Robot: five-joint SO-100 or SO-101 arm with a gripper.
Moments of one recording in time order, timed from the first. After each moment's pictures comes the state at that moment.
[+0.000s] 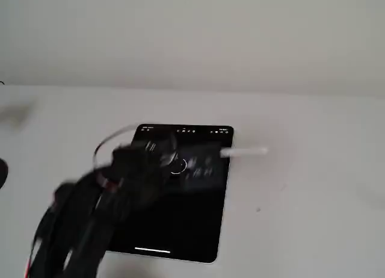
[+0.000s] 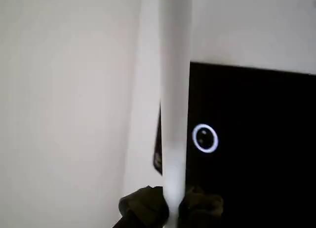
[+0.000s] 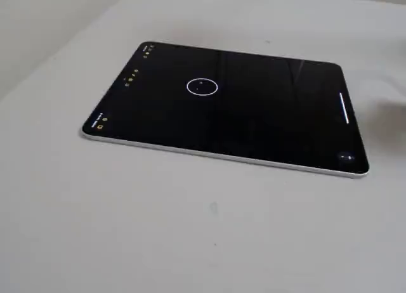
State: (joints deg) arm -1.8 138.9 122.7 47.8 -8.3
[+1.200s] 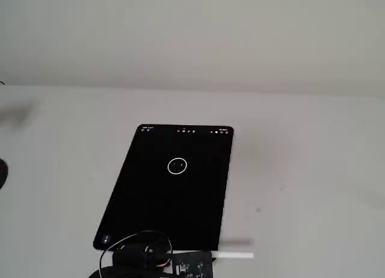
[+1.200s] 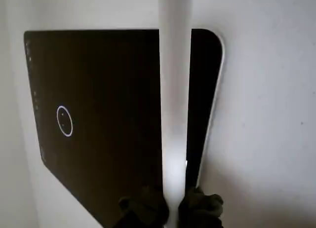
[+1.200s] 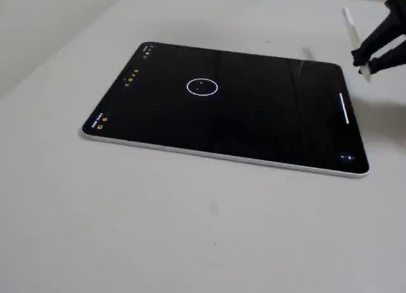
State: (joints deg) arm -1.1 189.8 173.8 63.1 -7.8
